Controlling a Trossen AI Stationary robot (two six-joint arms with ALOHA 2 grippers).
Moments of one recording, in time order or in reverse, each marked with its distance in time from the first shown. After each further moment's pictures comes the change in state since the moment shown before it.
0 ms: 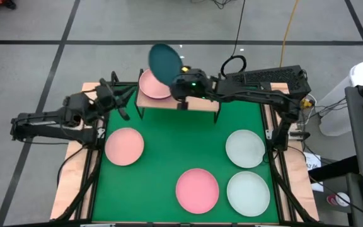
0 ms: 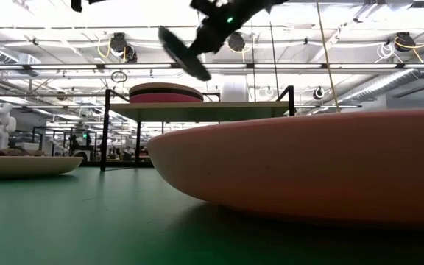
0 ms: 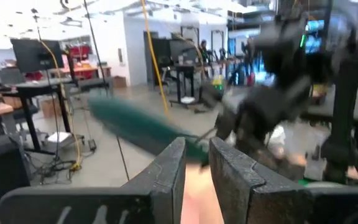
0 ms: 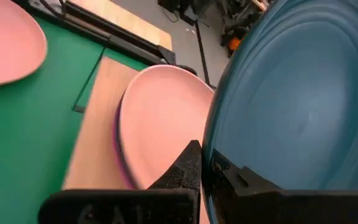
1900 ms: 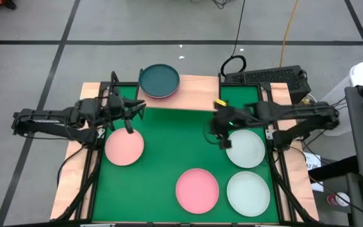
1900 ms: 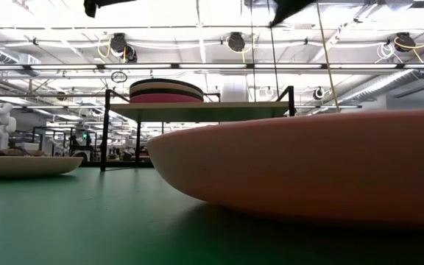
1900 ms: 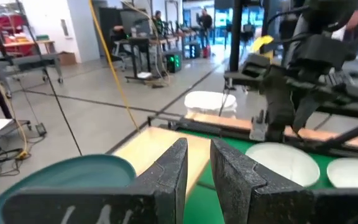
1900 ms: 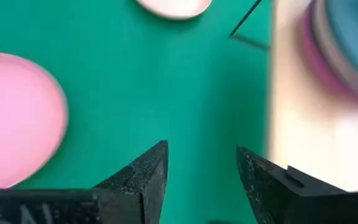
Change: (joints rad) left arm -0.087 0.077 0.023 -0.107 0.118 -0.082; right arm 0.328 -0.436 -0.255 -0.598 -0.023 0.427
